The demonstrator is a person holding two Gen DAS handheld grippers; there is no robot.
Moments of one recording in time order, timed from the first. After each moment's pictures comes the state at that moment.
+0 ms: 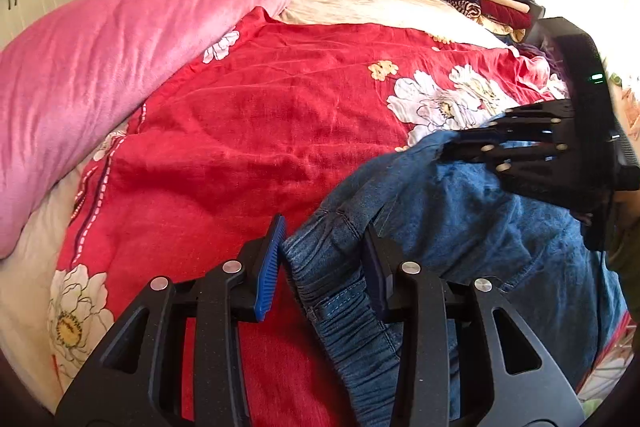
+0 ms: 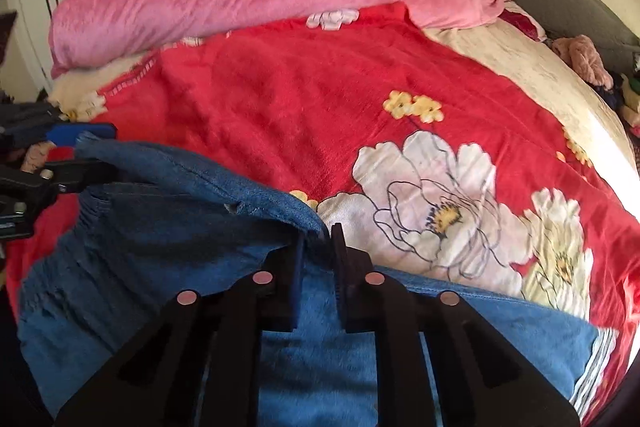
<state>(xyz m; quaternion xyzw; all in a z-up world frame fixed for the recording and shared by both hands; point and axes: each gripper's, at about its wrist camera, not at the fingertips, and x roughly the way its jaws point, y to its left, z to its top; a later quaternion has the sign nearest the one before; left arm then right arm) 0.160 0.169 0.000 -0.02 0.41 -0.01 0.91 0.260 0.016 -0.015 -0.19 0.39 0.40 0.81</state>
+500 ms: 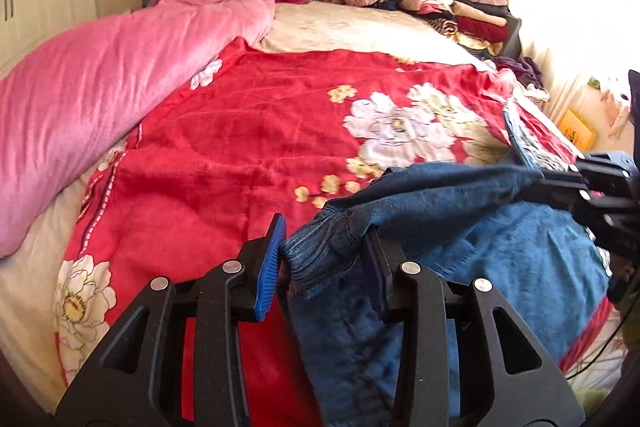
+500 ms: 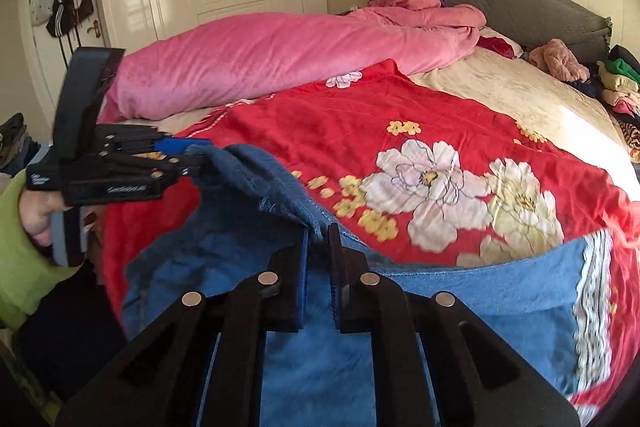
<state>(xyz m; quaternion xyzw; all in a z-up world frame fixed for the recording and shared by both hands) 0.114 0.141 0.030 -0.02 0.37 -0.04 0.93 0.134 -0.068 0.044 -0.11 0.33 0.42 0.84</state>
